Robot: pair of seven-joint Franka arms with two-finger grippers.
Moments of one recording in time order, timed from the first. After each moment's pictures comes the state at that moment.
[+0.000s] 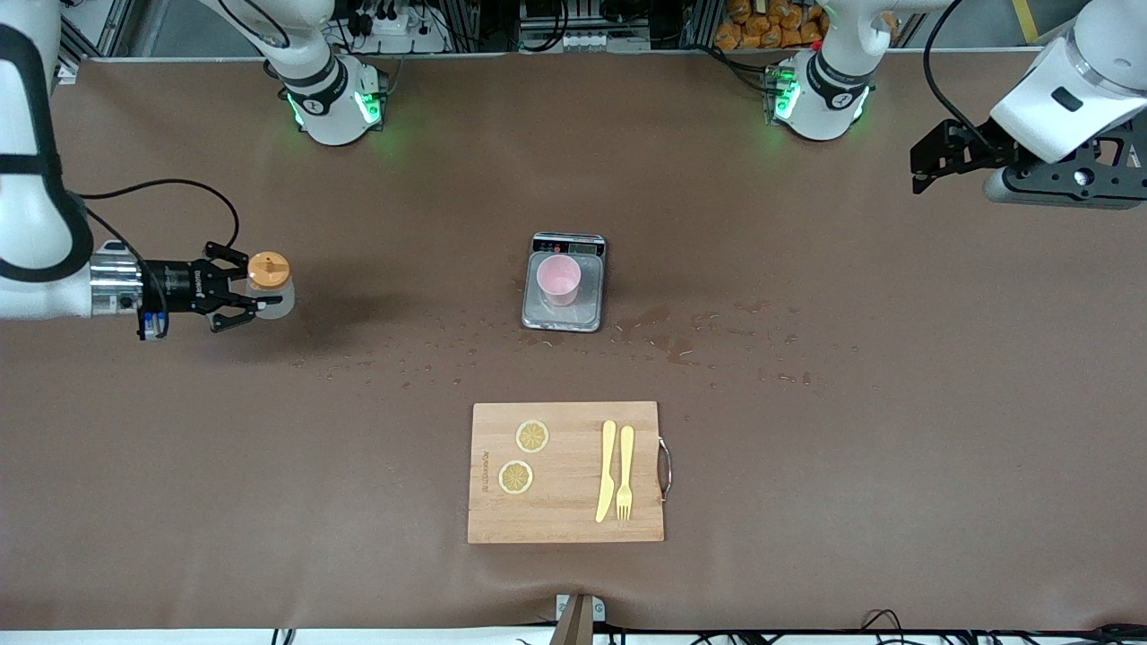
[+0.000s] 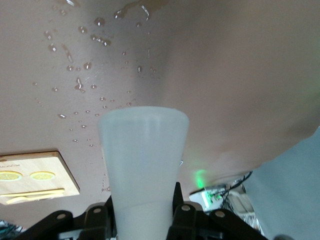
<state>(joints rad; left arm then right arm) -0.04 -0.06 -0.17 -1.57 0.01 1.44 -0.08 -0.34 0.32 0.05 -1.97 0.69 1.63 0.87</state>
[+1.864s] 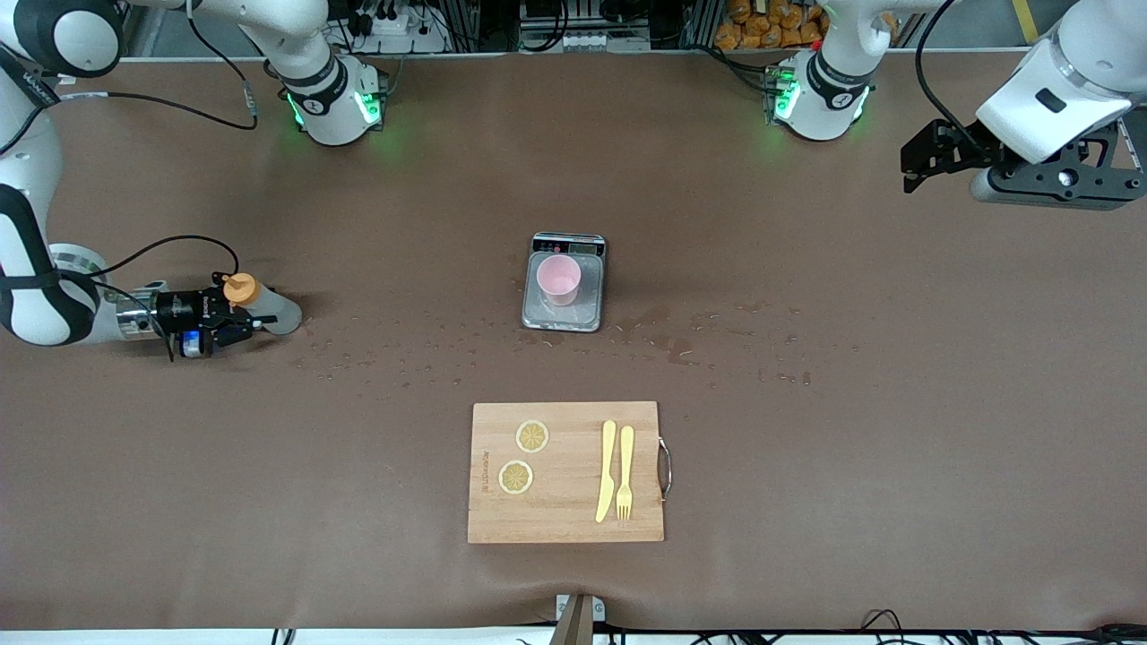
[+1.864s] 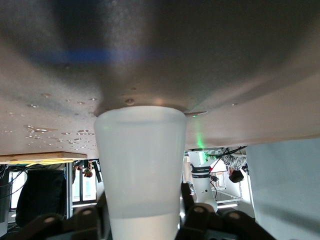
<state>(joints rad) -0.04 -0.06 -0.18 -1.57 0.01 1.44 -0.08 -0.58 0.80 0.05 -1.78 0.77 1.49 0.48</state>
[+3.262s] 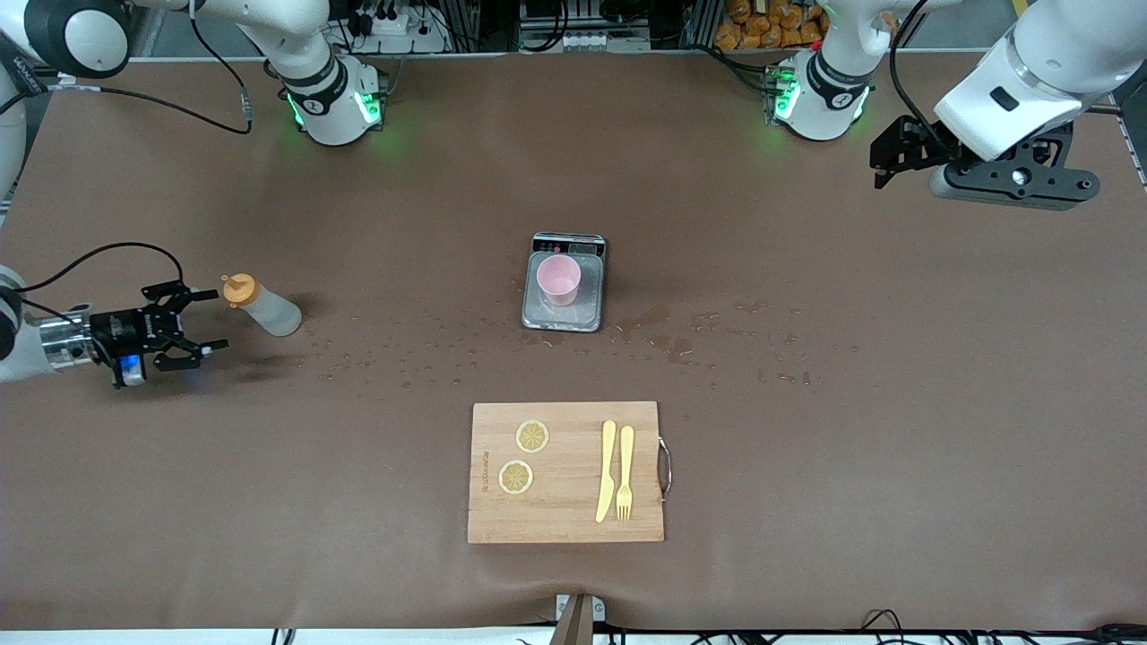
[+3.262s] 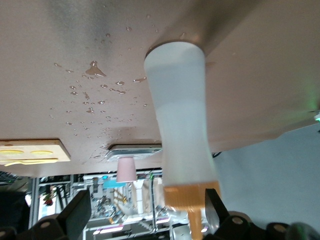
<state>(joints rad) -0.04 -0.06 -0.24 -1.57 -0.01 1.44 -0.10 -0.54 0.79 0.06 -1.43 0.62 1.27 0.66</state>
